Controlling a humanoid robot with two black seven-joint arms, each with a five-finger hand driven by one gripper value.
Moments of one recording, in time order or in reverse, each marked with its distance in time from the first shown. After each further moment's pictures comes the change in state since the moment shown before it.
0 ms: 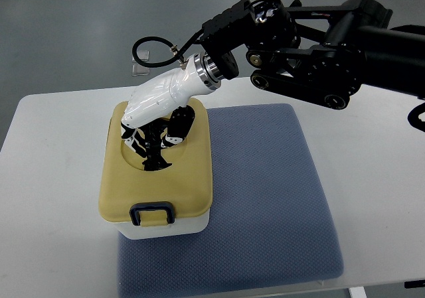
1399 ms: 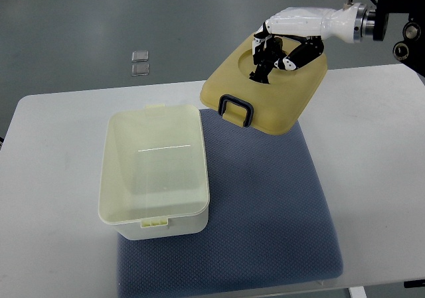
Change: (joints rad) left arm 0.000 0.000 0.000 0.000 0.000 0.000 0.000; right arm -0.345 -0.466 0.251 -0.065 0.039 -0.181 0.000
